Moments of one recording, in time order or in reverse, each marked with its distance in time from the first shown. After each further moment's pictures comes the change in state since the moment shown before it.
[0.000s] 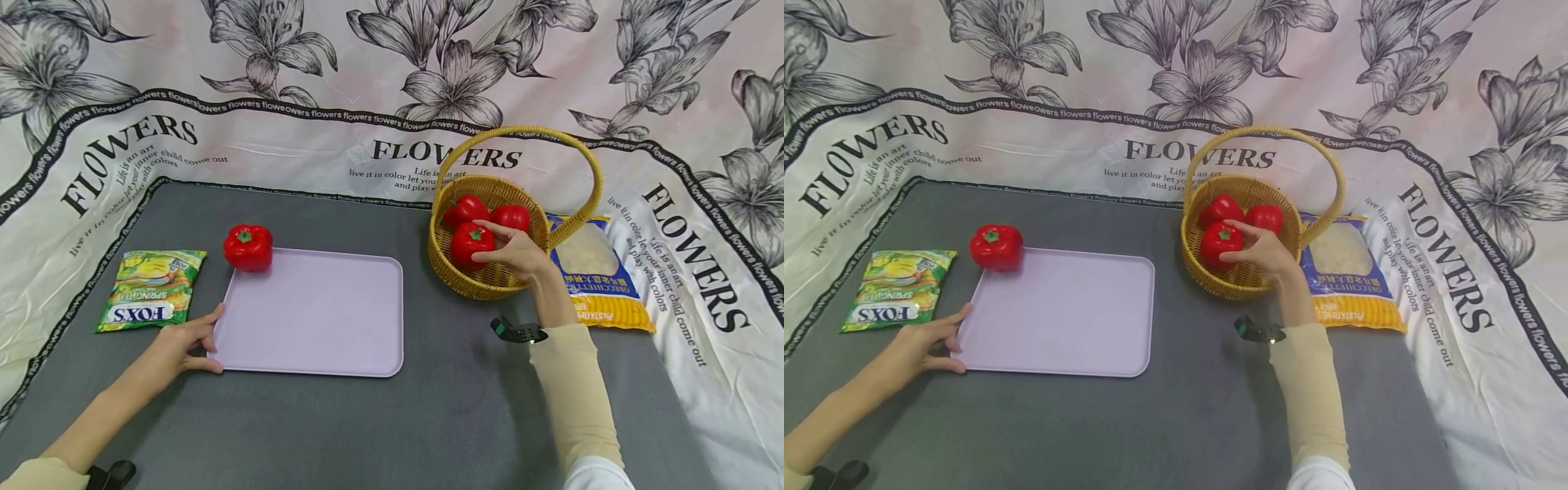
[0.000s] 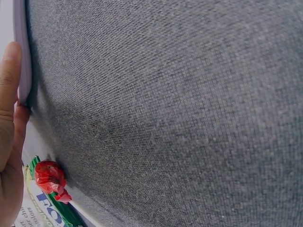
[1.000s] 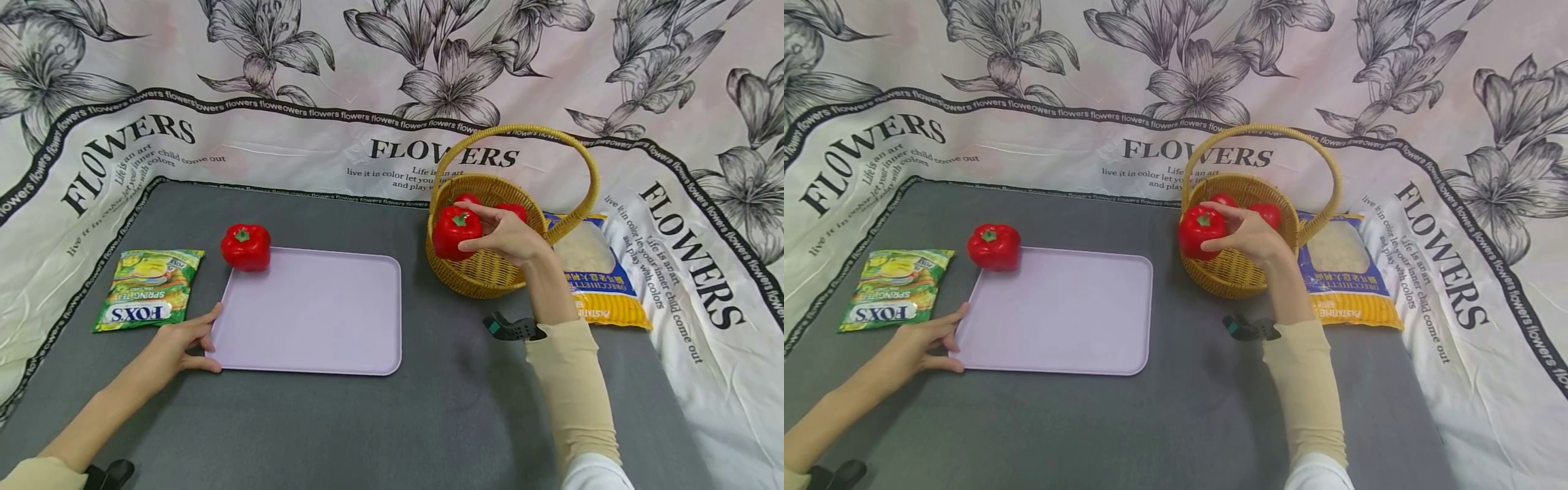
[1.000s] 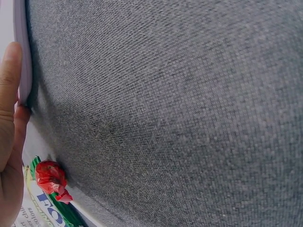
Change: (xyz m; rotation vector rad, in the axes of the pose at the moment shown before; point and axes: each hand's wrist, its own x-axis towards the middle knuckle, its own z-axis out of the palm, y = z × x) left_hand -0.001 0.001 0.001 0.000 0.012 0.028; right_hand -0.012 -0.051 0.036 -0.024 -0.125 -0.047
